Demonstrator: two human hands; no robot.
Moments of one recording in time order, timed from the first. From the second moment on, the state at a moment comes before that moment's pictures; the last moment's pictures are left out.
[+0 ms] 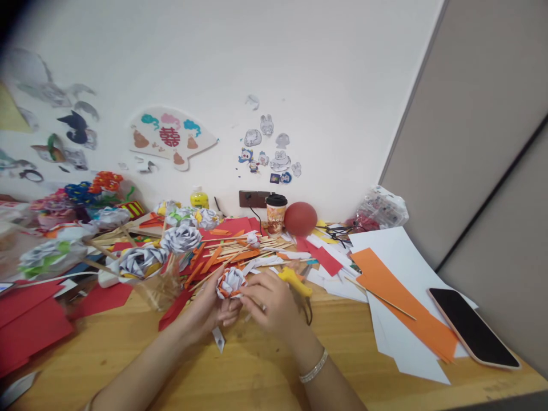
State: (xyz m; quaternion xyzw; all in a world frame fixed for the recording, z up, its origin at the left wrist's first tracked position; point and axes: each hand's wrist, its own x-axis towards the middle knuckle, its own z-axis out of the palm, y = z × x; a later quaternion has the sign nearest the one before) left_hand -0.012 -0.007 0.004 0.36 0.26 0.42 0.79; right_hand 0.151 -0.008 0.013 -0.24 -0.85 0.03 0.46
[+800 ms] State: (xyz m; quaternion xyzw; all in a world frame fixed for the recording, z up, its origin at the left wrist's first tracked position) left_hand -0.008 -0.008 -0.004 0.40 0.29 0.37 0.78; right_hand 0.146 0.000 0.005 -0.26 -0.85 -0.15 0.43
